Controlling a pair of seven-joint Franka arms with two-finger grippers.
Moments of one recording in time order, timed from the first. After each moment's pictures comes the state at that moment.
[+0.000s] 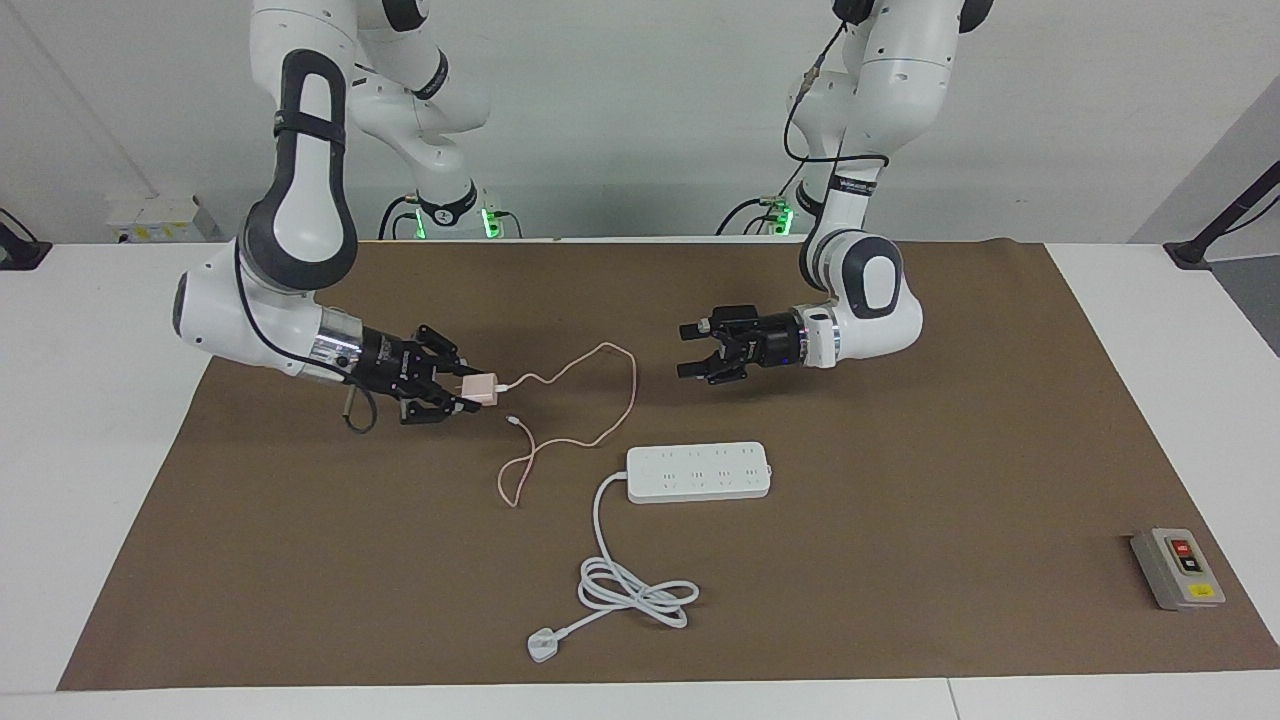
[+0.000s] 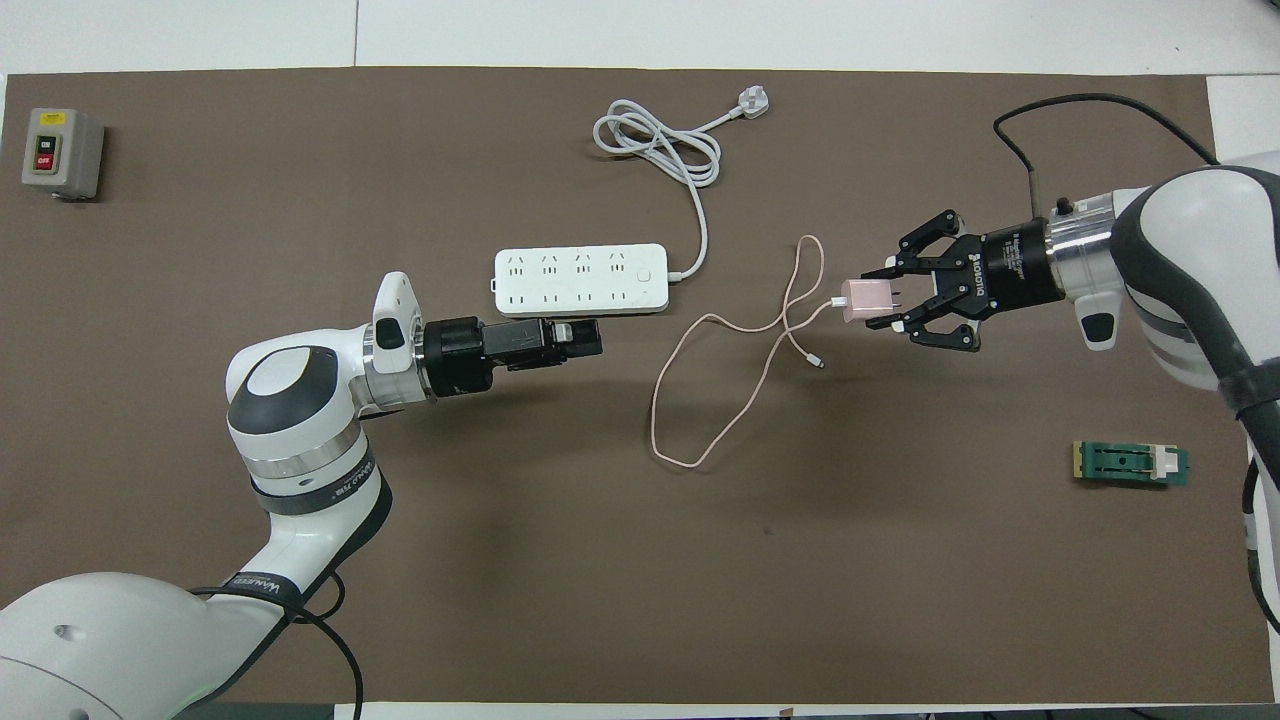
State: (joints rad) left arm -0.37 0.25 0.04 -2.17 -1.86 1.82 0.91; right arm 0.12 0.26 -0.16 -1.85 0.92 1.83 1.19
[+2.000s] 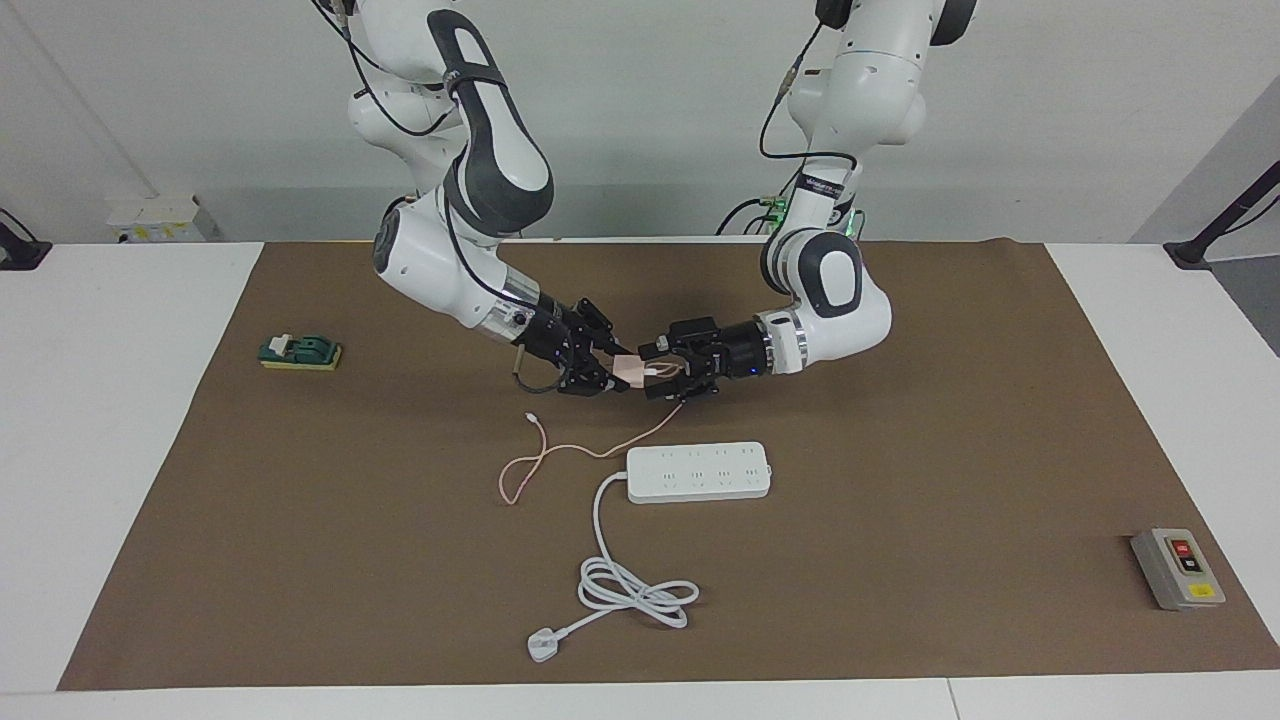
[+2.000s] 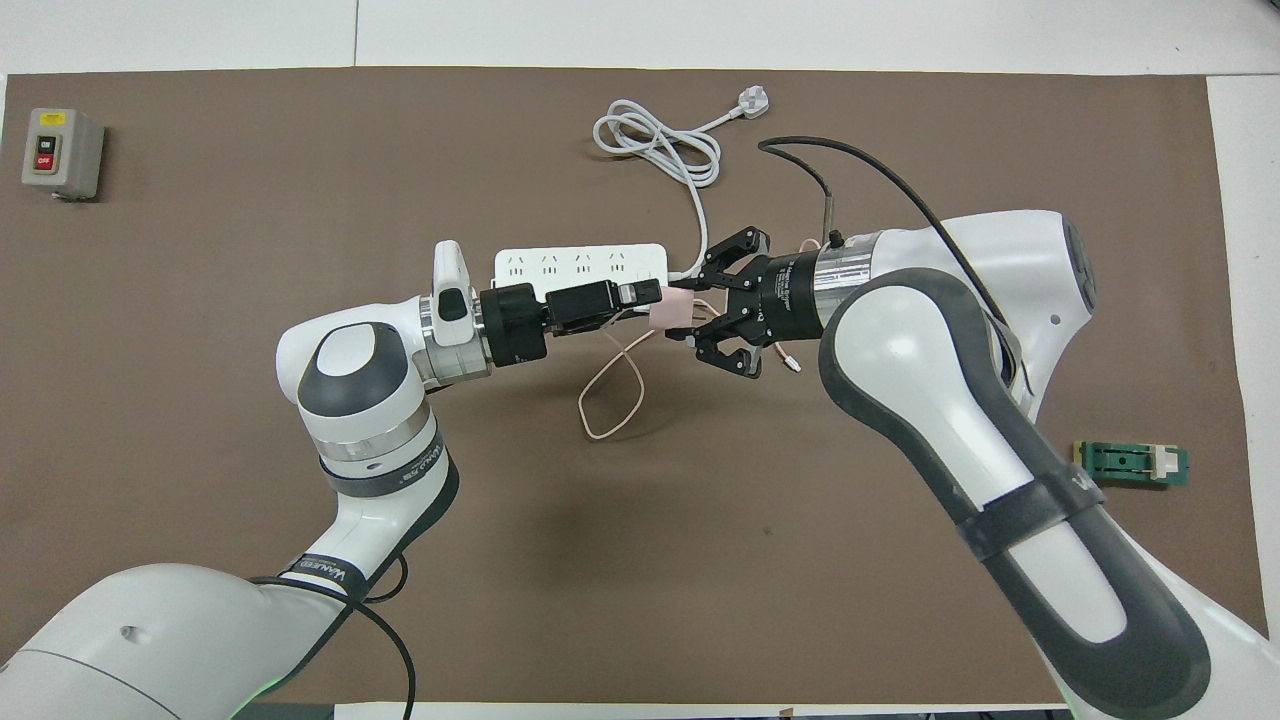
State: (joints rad) left arm -0.48 0.30 0.04 -2.02 -1.93 2.04 0.90; right arm 0.50 0.19 -0.16 -1.94 1.04 2.22 1.43
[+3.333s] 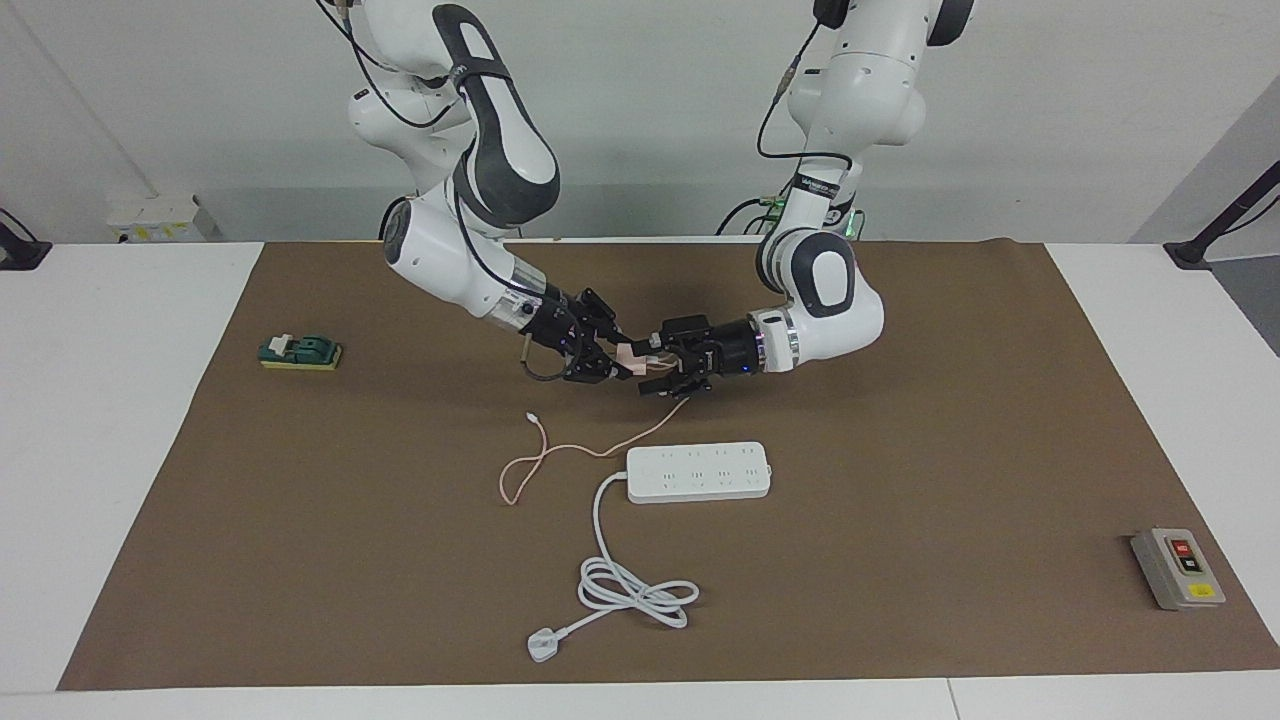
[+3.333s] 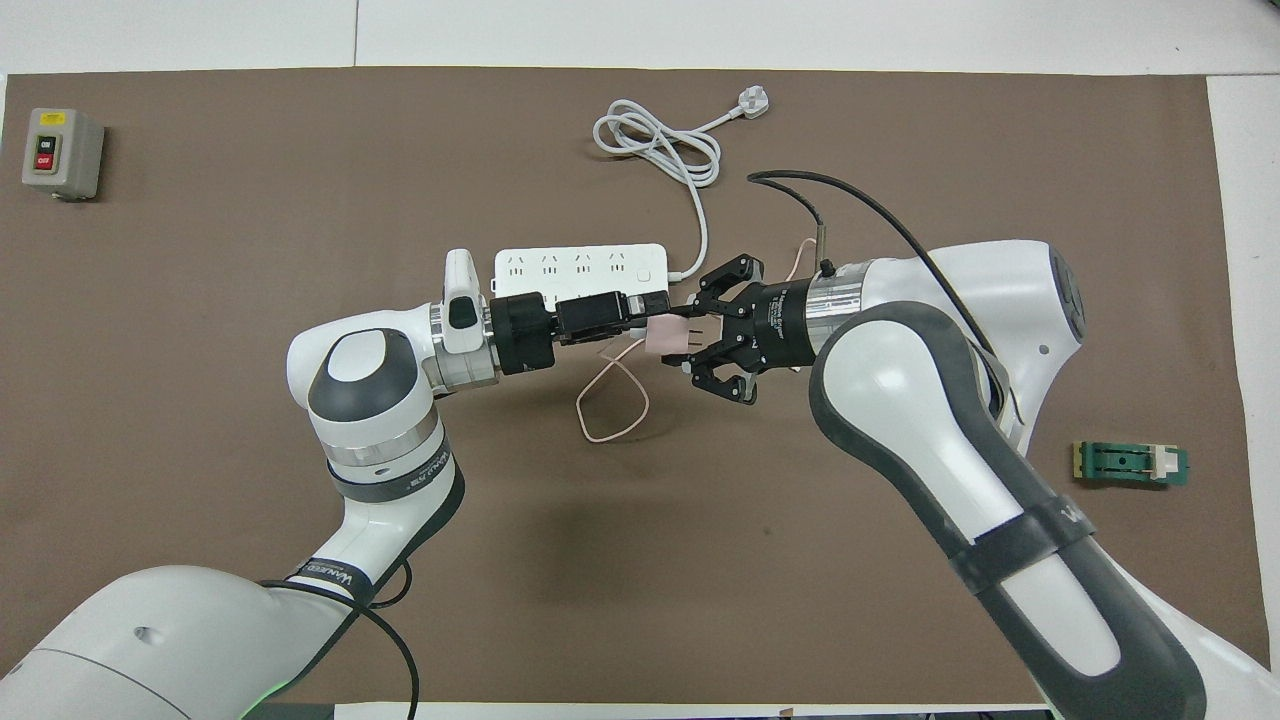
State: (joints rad) left arm -0.49 0.30 0.04 -2.04 -1.93 2.03 0.91; right arm 0.52 0.16 -0.16 -2.00 1.04 2.24 1.43
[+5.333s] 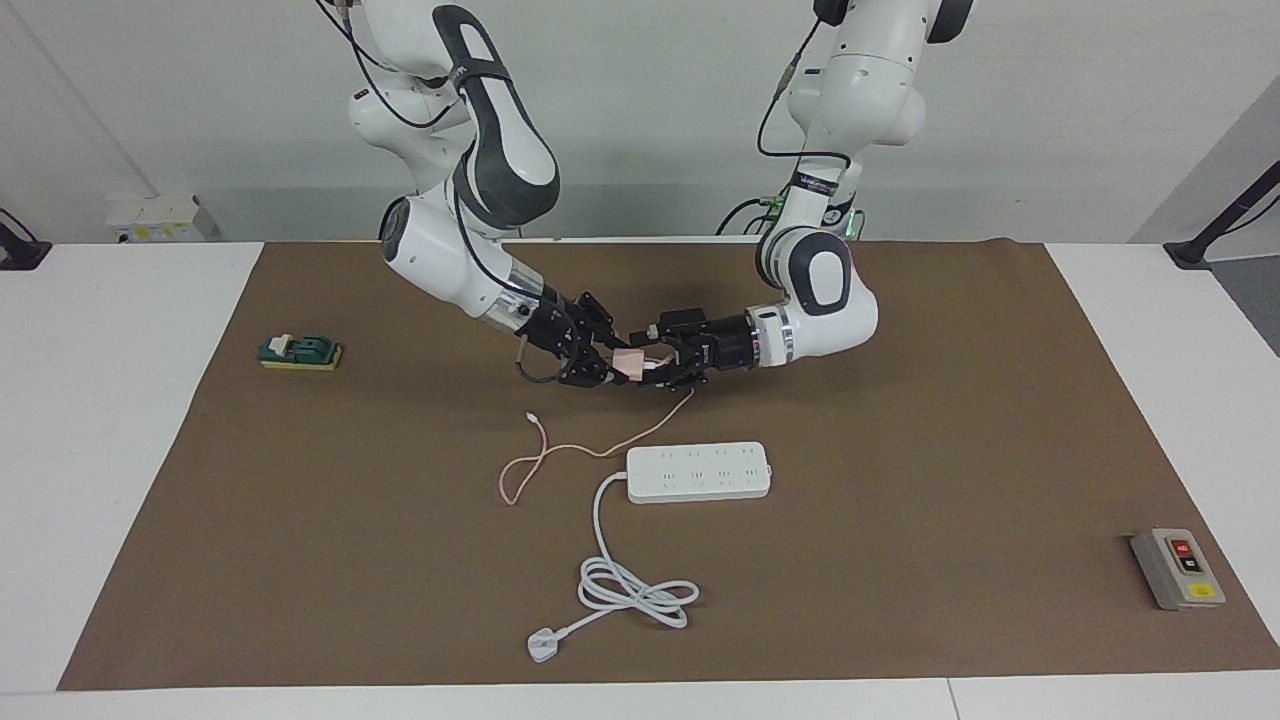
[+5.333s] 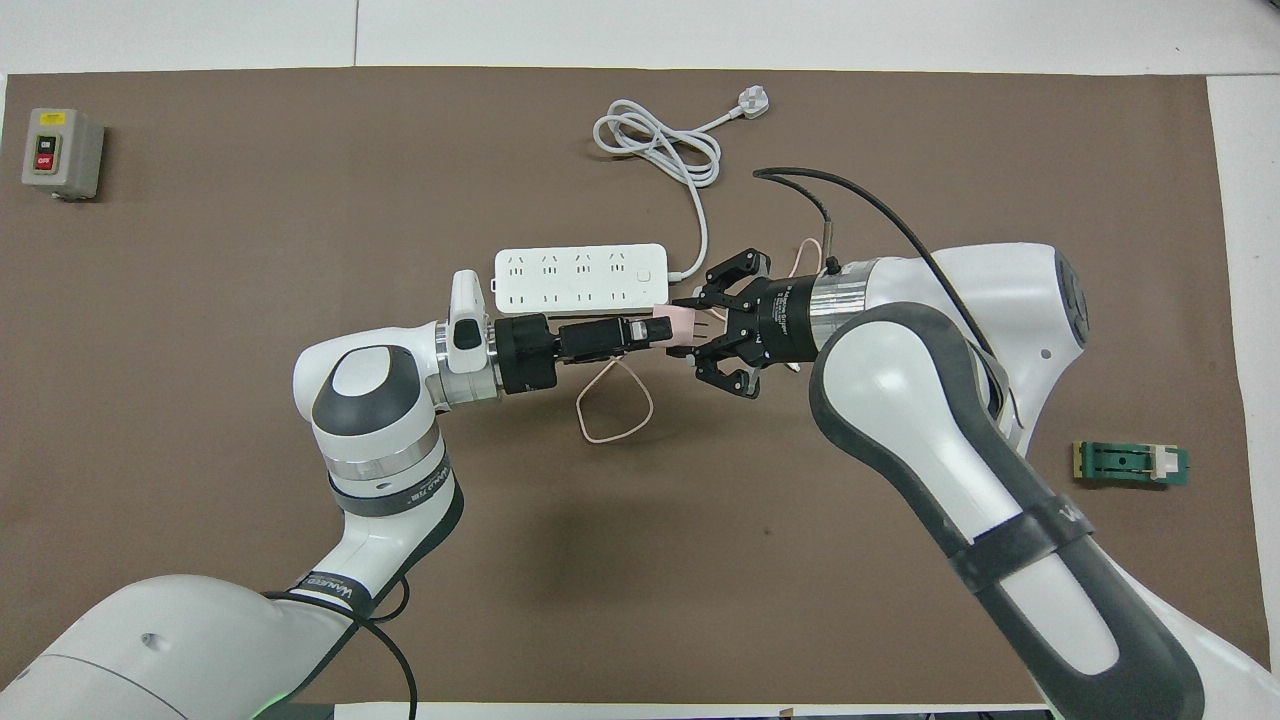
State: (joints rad) left arm -0.50 0.29 0.03 -2.09 -1.93 1.99 0.94; right arm 0.52 0.16 -0.16 -2.00 1.04 2.29 1.43
